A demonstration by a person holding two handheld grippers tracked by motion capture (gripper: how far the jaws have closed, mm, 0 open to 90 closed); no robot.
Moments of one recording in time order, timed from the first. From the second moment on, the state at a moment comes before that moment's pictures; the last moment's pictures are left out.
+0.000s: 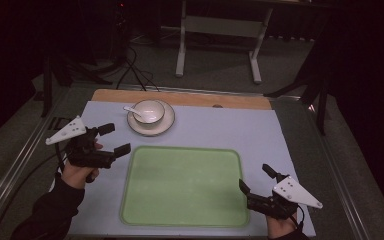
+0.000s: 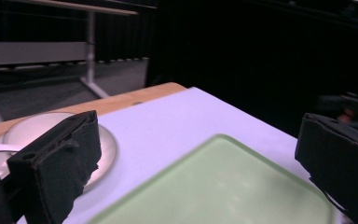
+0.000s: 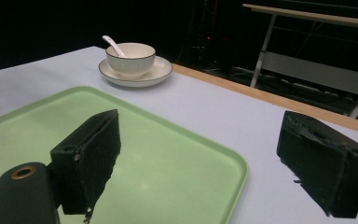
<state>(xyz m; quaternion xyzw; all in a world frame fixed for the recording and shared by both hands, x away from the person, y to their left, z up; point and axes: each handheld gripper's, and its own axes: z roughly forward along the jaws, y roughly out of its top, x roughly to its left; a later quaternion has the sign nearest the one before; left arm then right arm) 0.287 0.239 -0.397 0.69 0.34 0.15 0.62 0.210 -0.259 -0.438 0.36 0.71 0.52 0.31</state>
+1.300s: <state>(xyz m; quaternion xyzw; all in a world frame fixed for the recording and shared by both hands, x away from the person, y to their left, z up) 0.437 0.263 -0.488 0.56 0.59 0.05 0.58 0.211 -0.258 -0.439 0.35 0.72 0.52 0.30</state>
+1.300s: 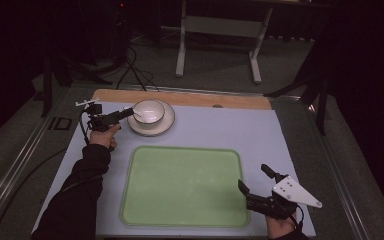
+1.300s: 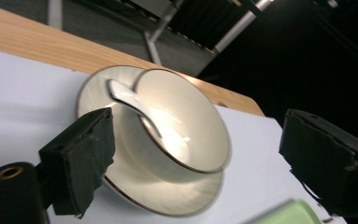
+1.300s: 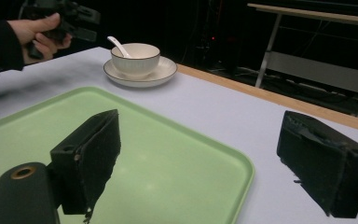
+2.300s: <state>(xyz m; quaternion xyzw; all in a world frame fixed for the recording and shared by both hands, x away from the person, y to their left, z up) 0.475 0.265 -0.523 0.49 0.65 0.03 0.57 0.213 -0.259 -0.441 0.36 0.72 0.52 0.30</state>
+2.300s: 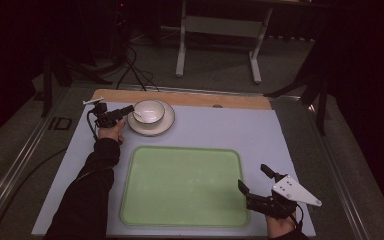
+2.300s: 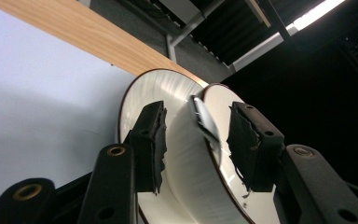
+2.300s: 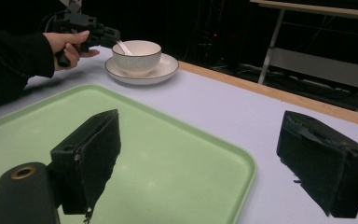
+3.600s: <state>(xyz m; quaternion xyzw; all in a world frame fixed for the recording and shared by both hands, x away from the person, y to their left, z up) 0.472 0.251 -0.471 0.55 0.58 0.07 0.59 0.213 -0.260 -0.440 0.36 0.72 0.52 0.29</state>
